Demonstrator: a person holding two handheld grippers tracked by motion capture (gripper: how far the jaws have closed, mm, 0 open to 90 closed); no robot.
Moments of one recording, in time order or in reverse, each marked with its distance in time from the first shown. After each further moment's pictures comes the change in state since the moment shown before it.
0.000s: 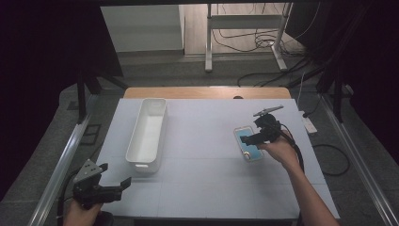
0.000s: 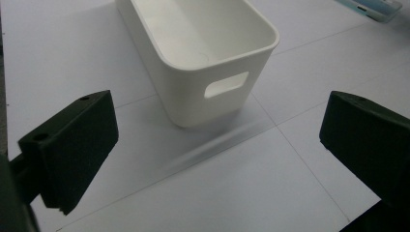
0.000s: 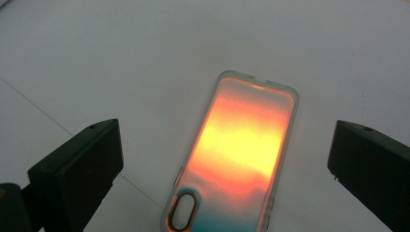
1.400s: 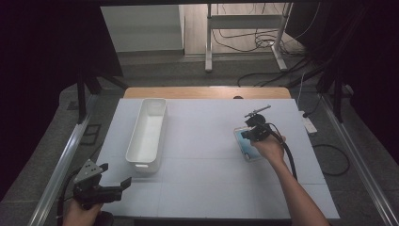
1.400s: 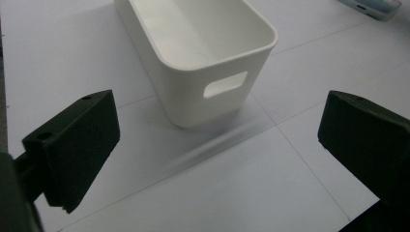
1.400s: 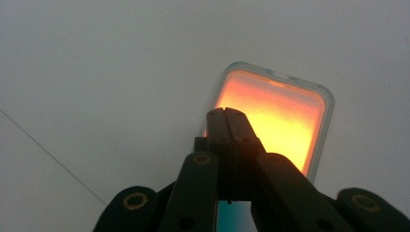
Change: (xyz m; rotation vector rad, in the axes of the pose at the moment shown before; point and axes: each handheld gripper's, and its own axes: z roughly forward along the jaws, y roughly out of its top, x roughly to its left) left arm 0.000 0.000 0.000 0.002 -0.003 0.006; right arm -0.003 0.002 0.044 0.081 0.021 0.006
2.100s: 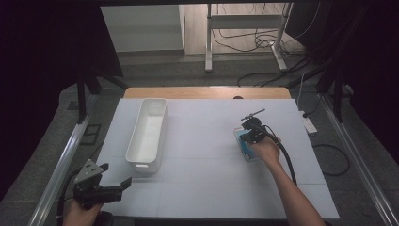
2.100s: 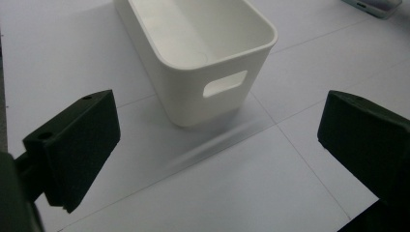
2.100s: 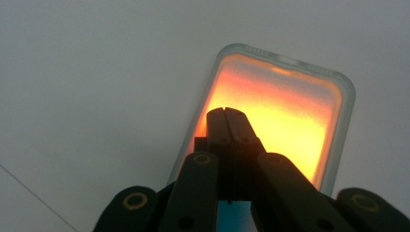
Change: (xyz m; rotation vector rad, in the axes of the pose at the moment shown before) left arm 0.000 0.000 0.000 0.003 0.001 0.007; right arm 0.000 -0.005 0.025 0.046 -0.037 0.000
